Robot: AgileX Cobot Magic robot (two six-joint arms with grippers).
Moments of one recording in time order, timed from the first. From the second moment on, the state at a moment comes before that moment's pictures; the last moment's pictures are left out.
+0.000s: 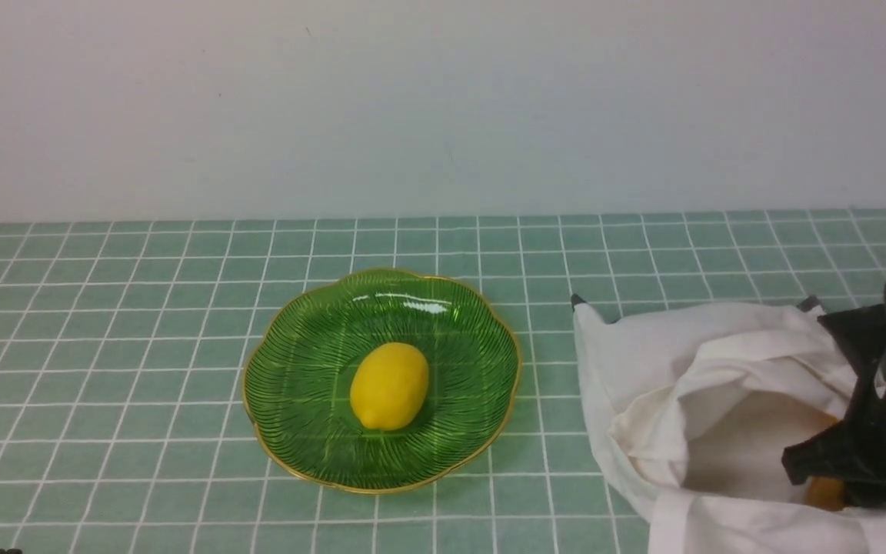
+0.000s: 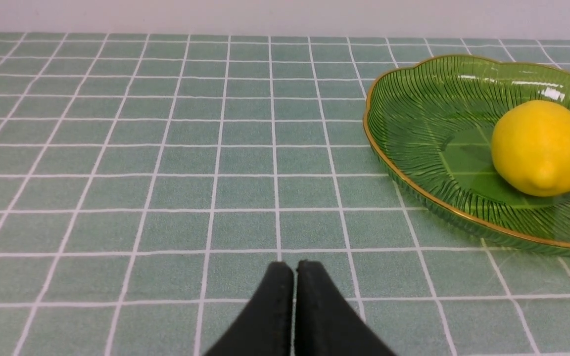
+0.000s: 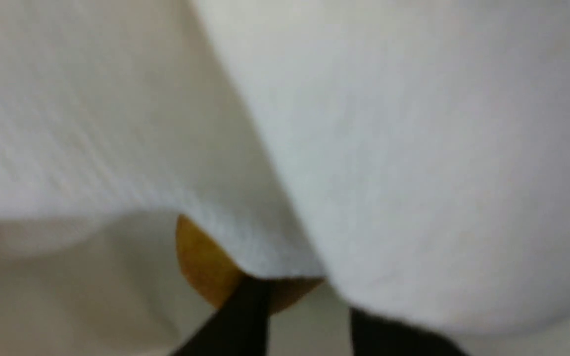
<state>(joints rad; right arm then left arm) 0.19 1.61 -0.87 -0.23 1.00 0.28 -0.04 -0.01 0.03 -0.07 0.38 0.01</state>
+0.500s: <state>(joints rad) 0.18 1.77 -0.88 -0.26 0.96 0.33 -0.04 -0.01 0.03 -0.07 0.38 0.01</state>
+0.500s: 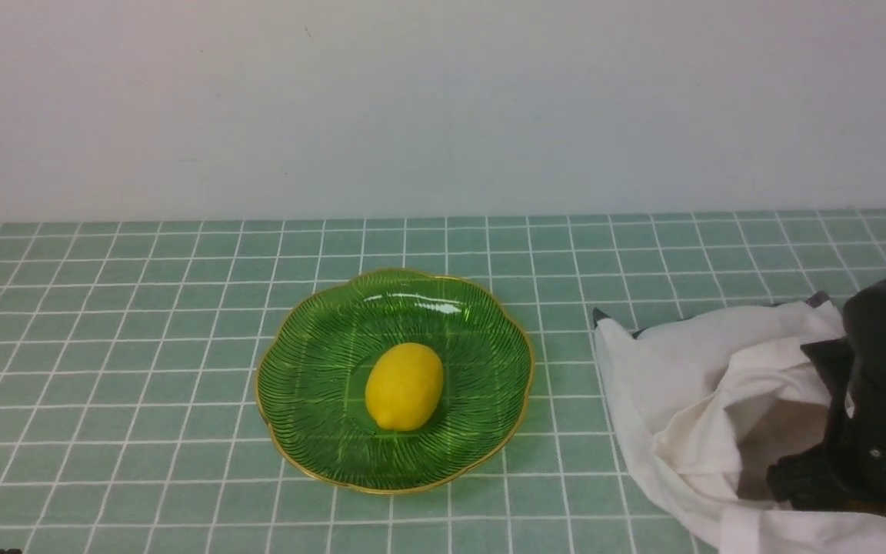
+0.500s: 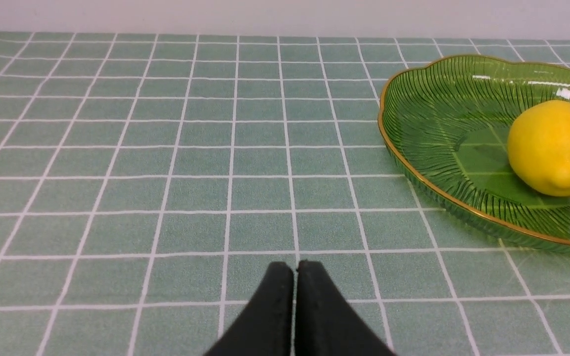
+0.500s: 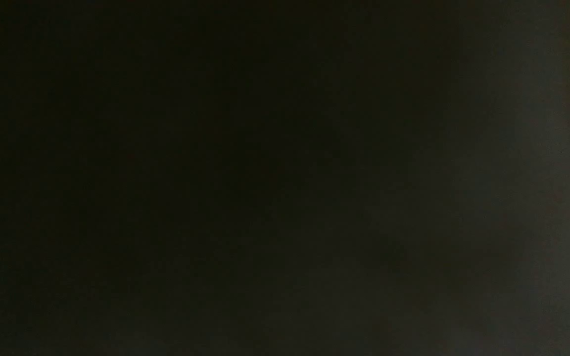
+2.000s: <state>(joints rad) 0.51 1.53 -1.26 -0.18 1.23 0.21 -0.04 -0.01 0.03 -0.07 0.38 0.01</state>
